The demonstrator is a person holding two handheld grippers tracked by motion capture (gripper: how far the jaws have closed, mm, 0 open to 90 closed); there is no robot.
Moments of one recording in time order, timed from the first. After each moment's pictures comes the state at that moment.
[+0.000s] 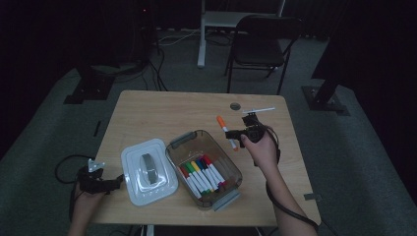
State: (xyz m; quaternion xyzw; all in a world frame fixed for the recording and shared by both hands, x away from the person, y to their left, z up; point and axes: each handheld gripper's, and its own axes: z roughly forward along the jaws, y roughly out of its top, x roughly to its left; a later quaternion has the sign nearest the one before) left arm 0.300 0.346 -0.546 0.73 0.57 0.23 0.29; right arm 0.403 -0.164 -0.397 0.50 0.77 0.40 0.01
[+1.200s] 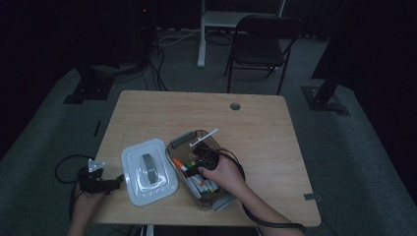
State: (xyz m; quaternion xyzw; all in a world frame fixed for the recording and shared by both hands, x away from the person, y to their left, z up) left arm 0.300 0.346 -0.546 0.73 0.57 0.23 0.29; right arm 0.349 -0.038 -0.438 0.37 0.88 0.29 -0.10
